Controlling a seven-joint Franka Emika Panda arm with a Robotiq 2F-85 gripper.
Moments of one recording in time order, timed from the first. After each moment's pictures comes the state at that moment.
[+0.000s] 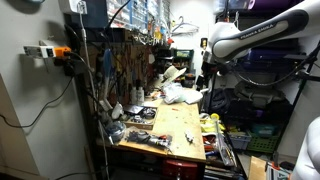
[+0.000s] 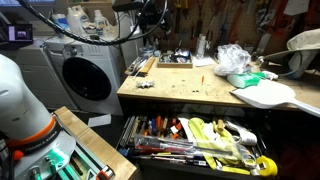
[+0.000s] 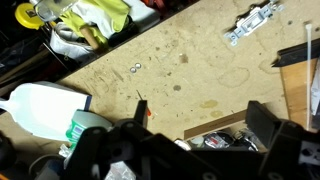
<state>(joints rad) -0.15 -0.44 -0.19 -2.38 -0.18 2.26 -0.21</state>
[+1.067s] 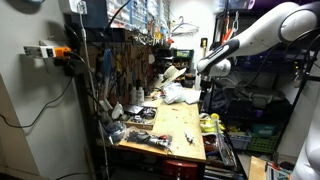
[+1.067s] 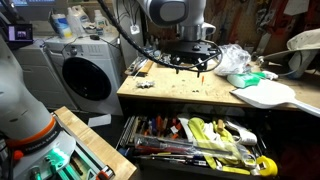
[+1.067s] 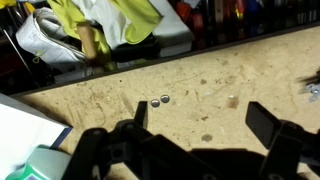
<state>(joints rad) -0.22 0.10 -0.37 -2.12 0.15 2.33 -0.92</state>
